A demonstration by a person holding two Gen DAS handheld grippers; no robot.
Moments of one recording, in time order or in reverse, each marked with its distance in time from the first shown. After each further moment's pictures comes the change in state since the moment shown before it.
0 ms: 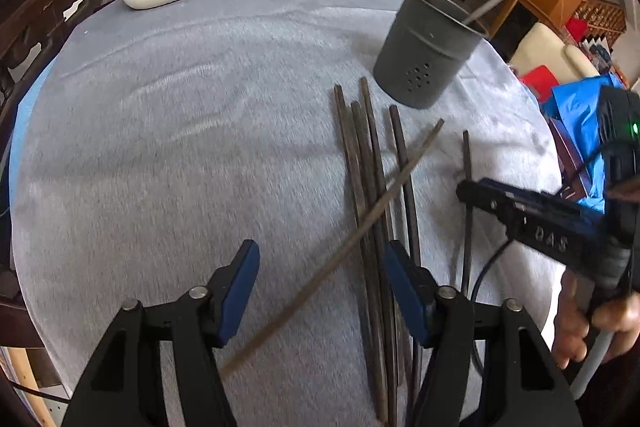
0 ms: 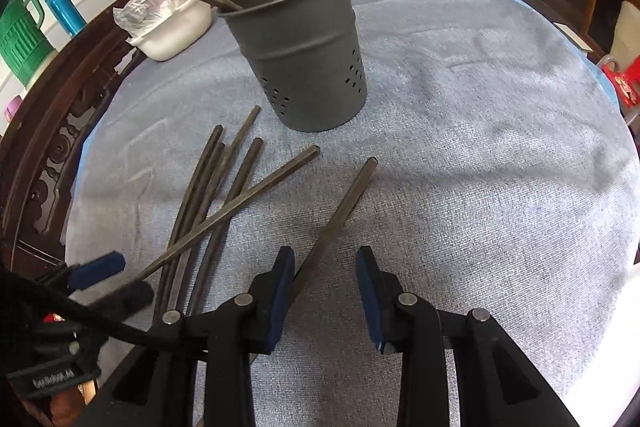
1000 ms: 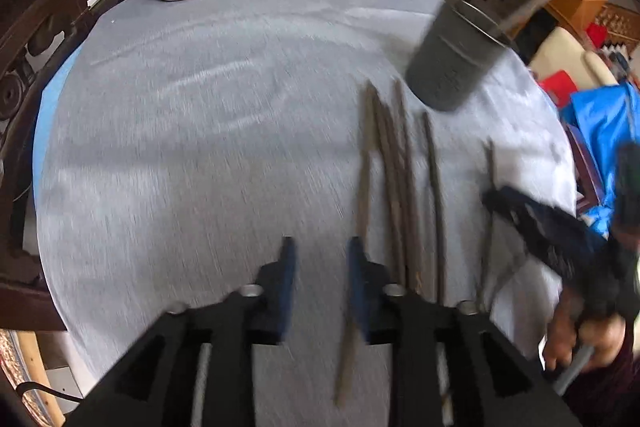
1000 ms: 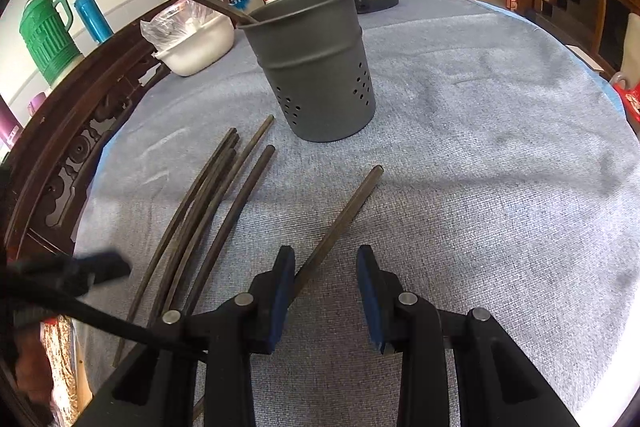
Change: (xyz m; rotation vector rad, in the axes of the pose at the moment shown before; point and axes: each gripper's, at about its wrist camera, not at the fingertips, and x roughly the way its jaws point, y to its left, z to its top) left arm -0.010 0.020 0.014 -0.058 0.029 0.077; right arm -0.010 -0.009 -0.017 -0.036 -0.116 0.072
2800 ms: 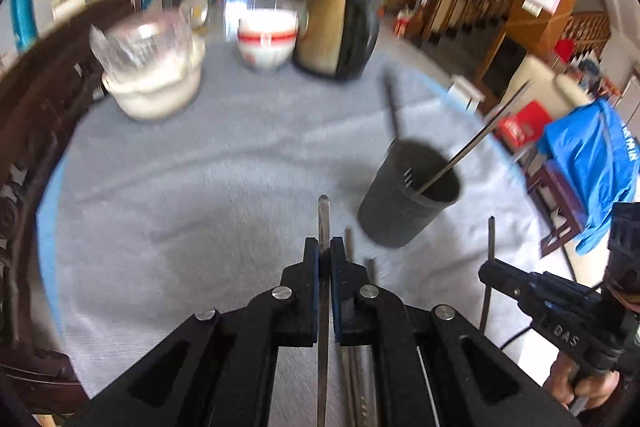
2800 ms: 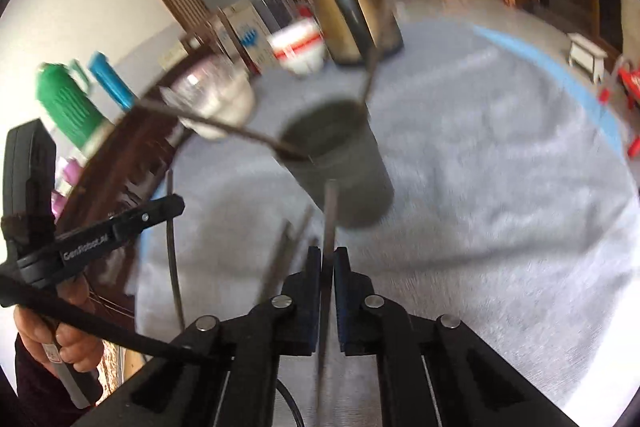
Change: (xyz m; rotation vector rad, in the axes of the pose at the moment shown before) left arm -0.060 -0.040 0.089 0.090 -0.236 -0.074; right arm -0.068 0.002 0.054 0.088 -0.118 0.118
